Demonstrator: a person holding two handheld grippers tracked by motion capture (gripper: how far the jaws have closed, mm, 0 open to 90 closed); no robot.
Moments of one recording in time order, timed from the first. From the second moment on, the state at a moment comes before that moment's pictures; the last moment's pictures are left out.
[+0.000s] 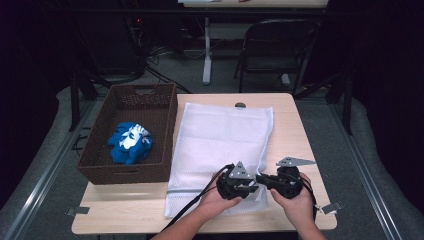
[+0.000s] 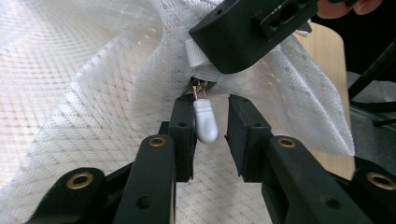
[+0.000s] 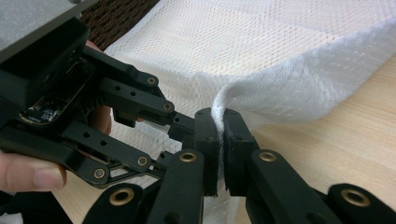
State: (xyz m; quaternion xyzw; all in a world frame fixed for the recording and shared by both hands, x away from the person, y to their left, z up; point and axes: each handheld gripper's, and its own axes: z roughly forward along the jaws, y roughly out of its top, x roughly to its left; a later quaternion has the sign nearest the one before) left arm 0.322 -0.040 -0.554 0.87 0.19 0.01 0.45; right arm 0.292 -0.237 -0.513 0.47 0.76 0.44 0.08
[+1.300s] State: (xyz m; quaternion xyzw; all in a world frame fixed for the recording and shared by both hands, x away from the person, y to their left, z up) left arm 0.325 -0.048 -0.554 0.87 0.20 0.03 0.44; right arm 0.290 -0.244 -0.509 0.48 0.75 0.44 0.10
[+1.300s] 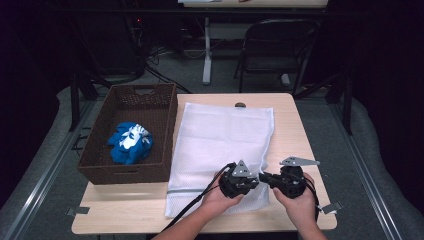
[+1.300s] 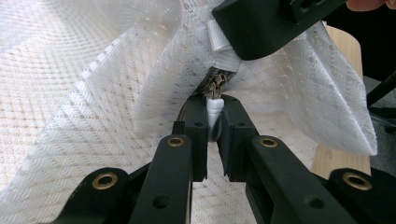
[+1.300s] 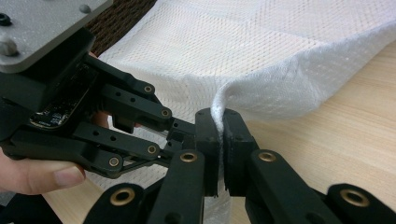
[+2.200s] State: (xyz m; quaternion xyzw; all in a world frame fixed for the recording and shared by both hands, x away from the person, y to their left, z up) left arm 0.333 -0.051 -0.559 0.88 0.21 0.03 0.42; right arm 0.291 -0.265 -0.503 0.51 0.72 0.46 0.09
